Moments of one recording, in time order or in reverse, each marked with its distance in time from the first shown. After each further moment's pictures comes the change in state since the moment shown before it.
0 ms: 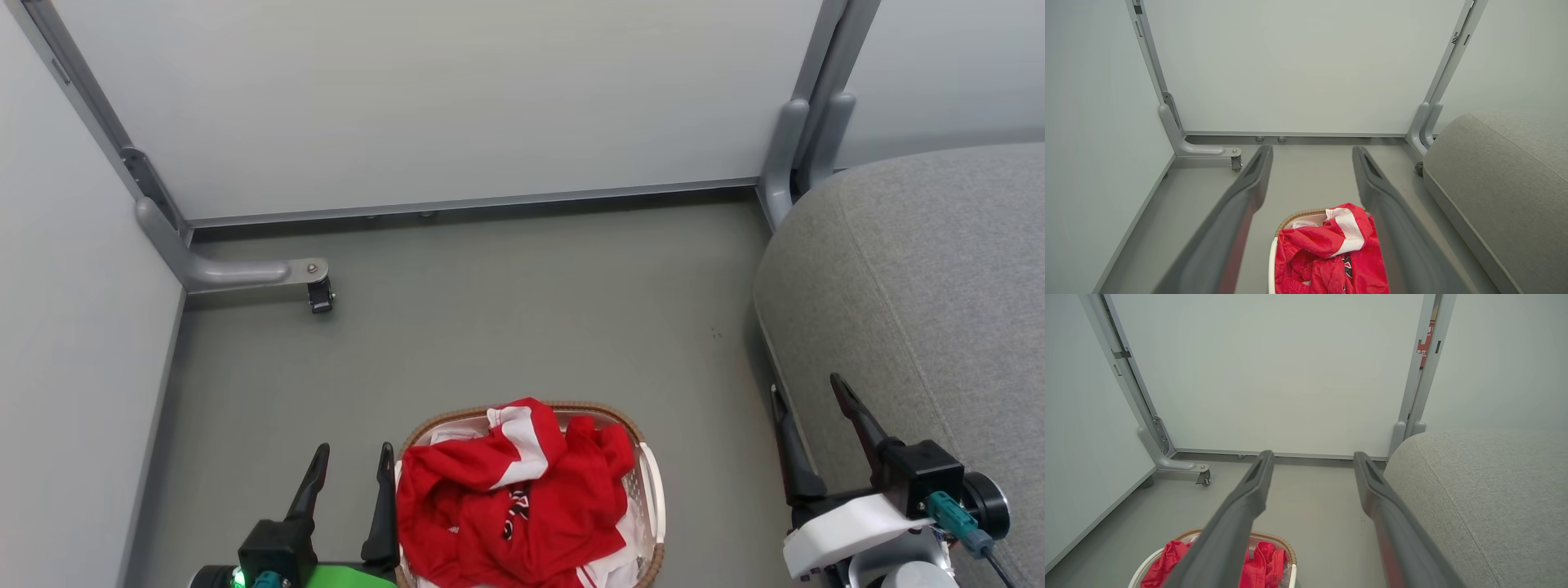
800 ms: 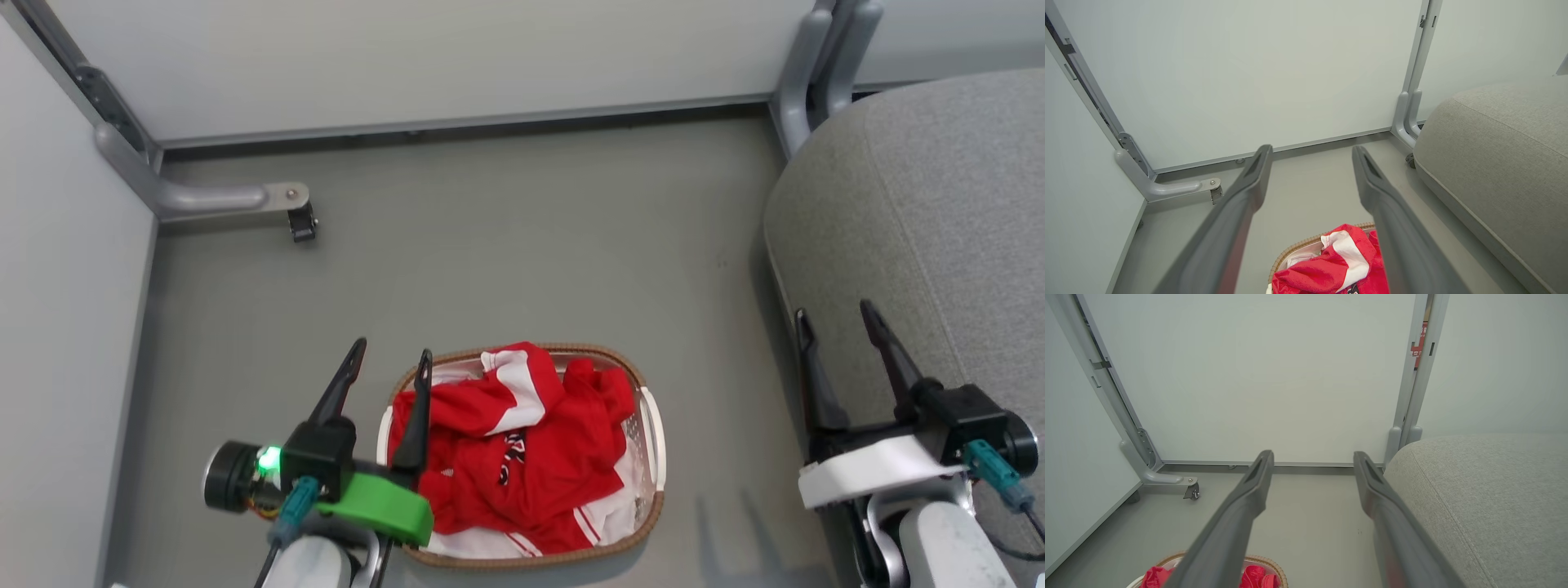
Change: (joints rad) left arm -0.188 0.001 -0.045 0.034 0.118 -0.054 -0.001; right arm -0.080 0.000 -0.038 -0.068 0.013 0.000 -0.002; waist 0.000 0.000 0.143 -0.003
